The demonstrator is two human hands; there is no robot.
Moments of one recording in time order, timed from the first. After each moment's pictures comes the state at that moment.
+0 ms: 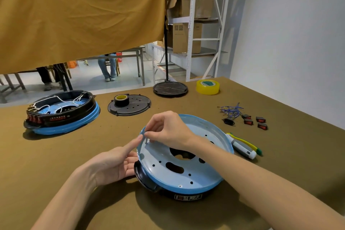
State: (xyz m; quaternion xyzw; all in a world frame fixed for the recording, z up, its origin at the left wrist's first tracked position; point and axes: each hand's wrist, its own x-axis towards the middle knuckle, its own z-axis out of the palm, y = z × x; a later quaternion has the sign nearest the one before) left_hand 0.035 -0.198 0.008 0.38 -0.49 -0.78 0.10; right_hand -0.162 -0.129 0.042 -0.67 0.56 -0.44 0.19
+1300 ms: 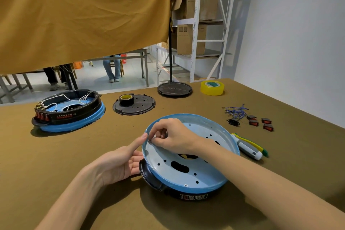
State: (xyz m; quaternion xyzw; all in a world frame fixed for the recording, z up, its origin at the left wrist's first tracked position) left_hand 0.035 -0.190 0.010 0.38 -0.49 -0.78 0.11; right_hand -0.157 -0.119 0.040 -0.72 0.59 -0.33 0.16
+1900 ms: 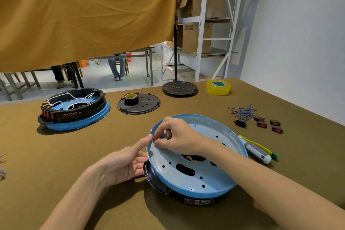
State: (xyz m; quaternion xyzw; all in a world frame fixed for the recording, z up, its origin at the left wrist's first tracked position) left_hand 0.034 -0.190 0.011 0.38 -0.49 -0.78 0.11; right_hand -0.159 -0.125 0.041 -0.72 0.60 -0.31 0.15
